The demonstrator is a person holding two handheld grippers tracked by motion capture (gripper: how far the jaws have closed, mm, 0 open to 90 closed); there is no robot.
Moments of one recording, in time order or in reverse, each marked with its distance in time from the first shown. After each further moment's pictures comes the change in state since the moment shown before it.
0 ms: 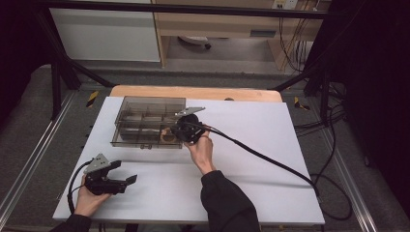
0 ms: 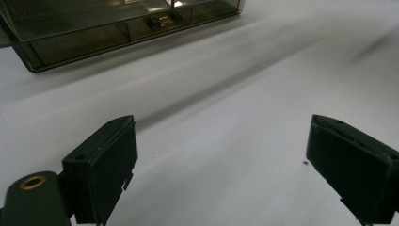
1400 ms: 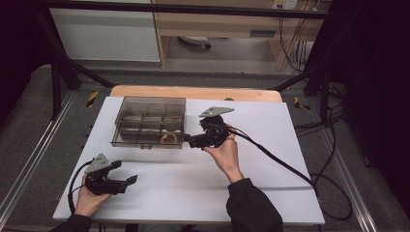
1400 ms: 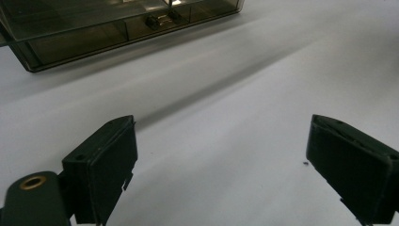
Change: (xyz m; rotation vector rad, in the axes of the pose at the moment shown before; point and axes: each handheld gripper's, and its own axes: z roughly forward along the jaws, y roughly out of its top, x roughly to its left) left arm -0.001 0.000 0.001 0.004 0.000 0.004; right arm -0.017 -0.012 -0.082 -0.068 0.006 0.015
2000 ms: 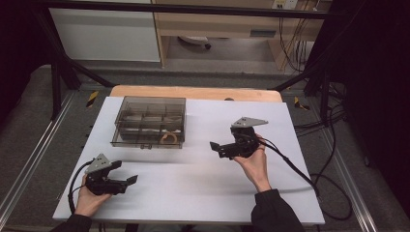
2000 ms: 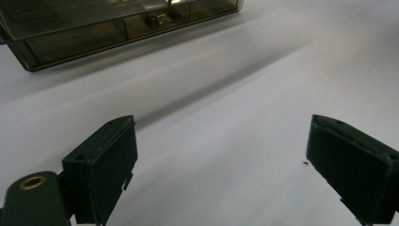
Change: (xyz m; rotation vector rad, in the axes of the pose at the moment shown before) left arm 0.000 0.000 0.000 0.004 -0.001 0.002; right arm -0.044 -0.053 -0.051 -0.023 -0.057 0.050
